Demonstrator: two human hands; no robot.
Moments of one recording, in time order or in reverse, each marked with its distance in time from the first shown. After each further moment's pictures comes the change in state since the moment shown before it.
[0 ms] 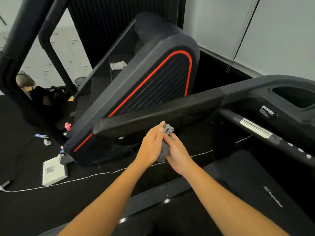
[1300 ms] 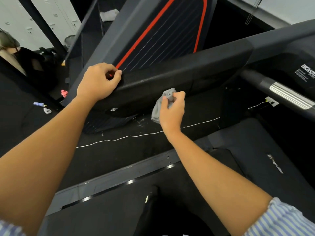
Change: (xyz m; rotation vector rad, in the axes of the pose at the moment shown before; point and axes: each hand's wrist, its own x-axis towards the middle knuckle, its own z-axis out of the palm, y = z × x) left_hand 0.096 -0.048 -0.130 0.785 0.163 0.217; right_hand 0.079 0.039 0.009 -0.501 0.593 -0.517
